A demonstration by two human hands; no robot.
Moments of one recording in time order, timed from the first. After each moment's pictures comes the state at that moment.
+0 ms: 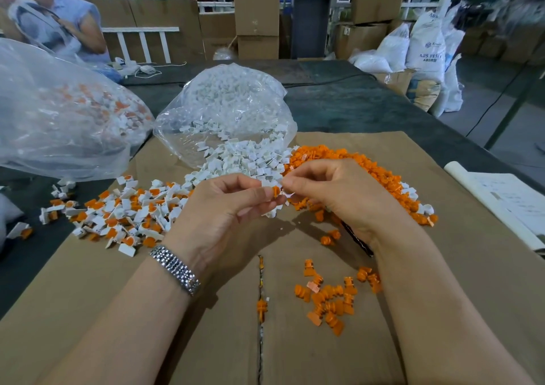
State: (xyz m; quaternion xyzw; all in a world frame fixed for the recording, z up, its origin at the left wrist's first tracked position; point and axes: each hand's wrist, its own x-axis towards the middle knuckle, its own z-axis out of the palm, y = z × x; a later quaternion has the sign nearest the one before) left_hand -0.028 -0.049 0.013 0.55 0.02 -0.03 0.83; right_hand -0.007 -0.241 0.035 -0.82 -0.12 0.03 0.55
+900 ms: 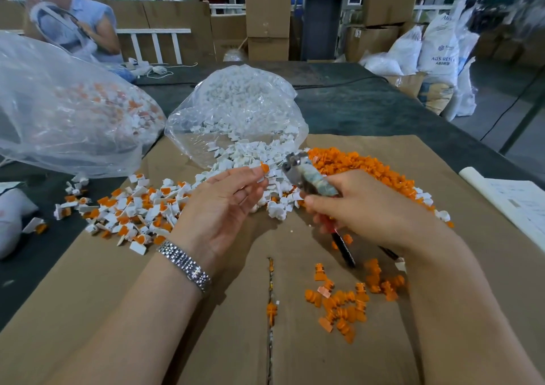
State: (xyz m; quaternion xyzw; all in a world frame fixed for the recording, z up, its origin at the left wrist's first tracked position) left_hand -0.009 -0.032 0.004 0.44 0.05 0.00 0.89; right_hand -0.017 -0.246 0.050 -0.91 -0.14 0.10 0.39
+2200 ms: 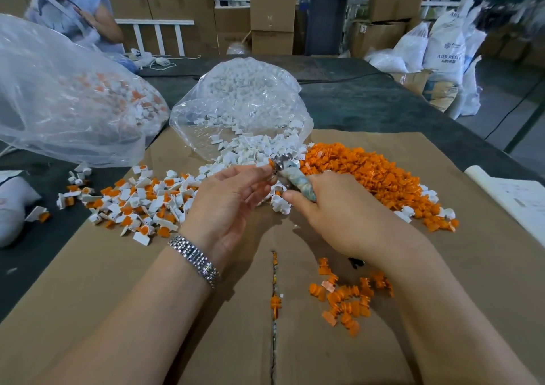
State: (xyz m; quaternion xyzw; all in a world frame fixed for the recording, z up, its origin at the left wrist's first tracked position) left_hand -0.017 -0.044 0.008 0.46 0.06 0.03 0.88; right_hand -0.027 -0.209 0.041 -0.96 -0.17 0.00 0.23
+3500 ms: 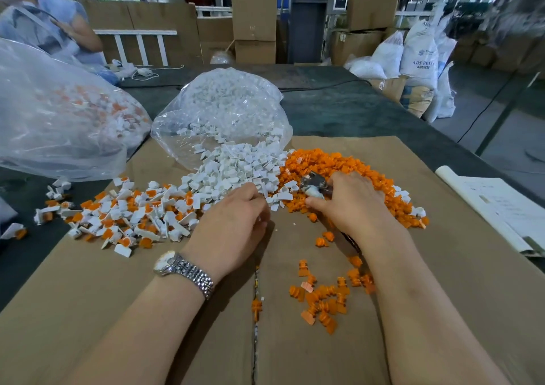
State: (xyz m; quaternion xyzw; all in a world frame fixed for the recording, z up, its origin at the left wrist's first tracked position) left_hand -0.021 -0.049 -0.014 0.96 -0.19 0.16 0.14; right_hand 0.016 -0.253 0.011 -0.99 0.04 -0.03 0.14
